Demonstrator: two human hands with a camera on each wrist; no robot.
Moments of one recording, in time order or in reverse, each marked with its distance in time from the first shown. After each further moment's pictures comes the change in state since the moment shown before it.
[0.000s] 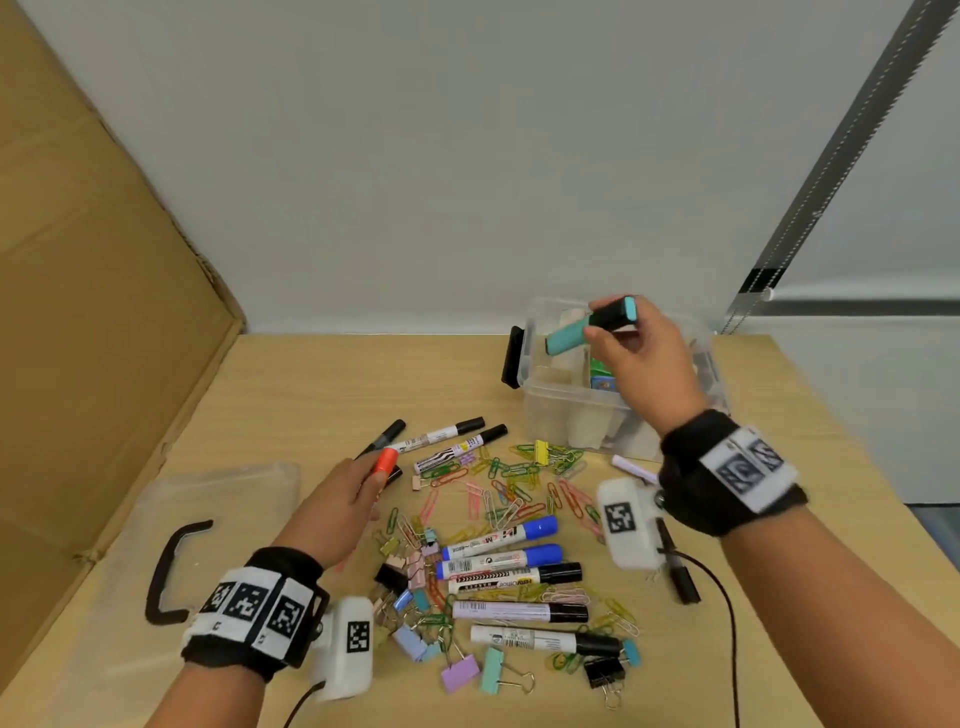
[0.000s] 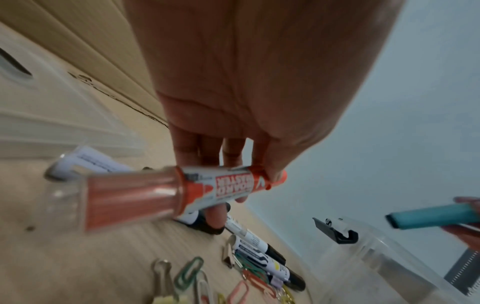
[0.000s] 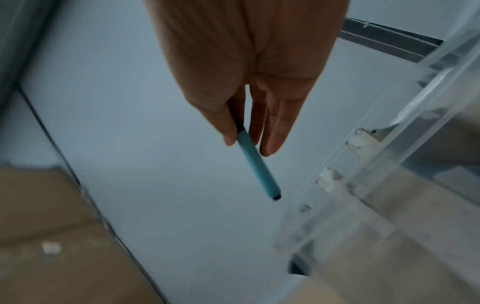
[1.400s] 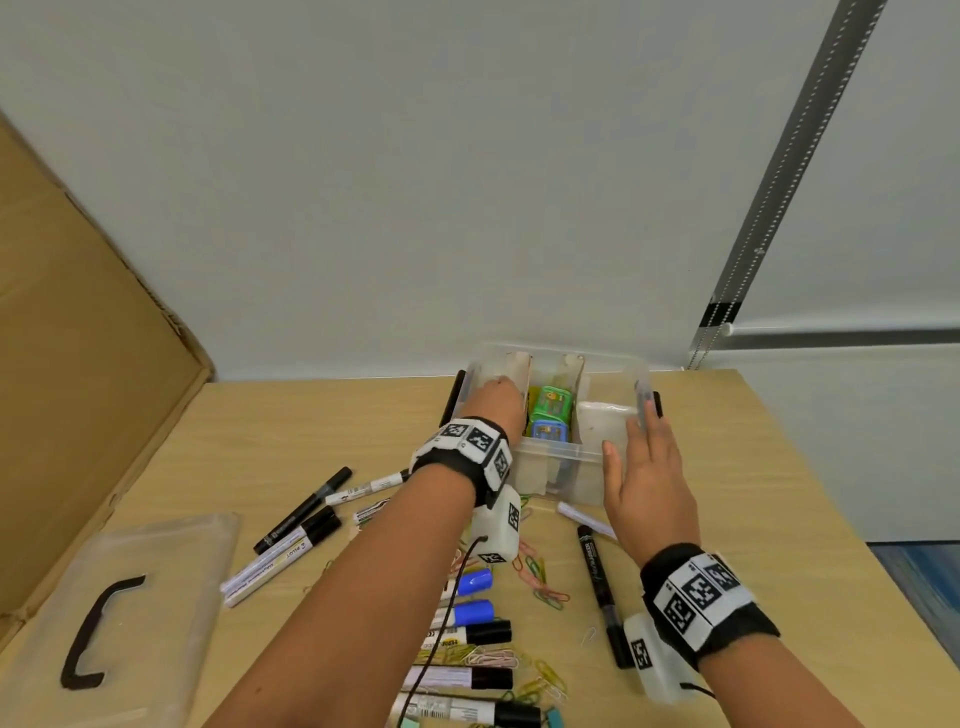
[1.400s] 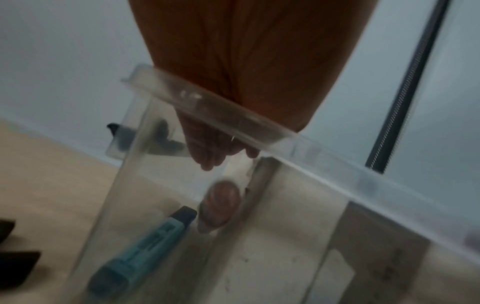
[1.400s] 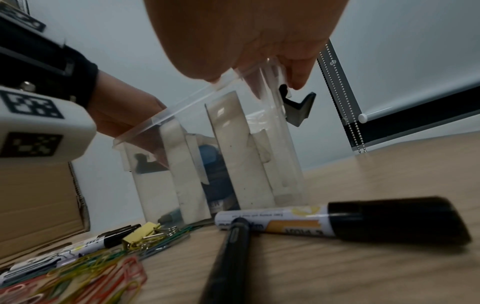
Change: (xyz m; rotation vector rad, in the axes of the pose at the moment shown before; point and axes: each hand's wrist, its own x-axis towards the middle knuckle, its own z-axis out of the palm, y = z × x) left_hand 0.156 0.211 0.099 0.479 0.002 0.099; right_hand -0.036 0.134 -0.048 -0.711 0.075 -0.028
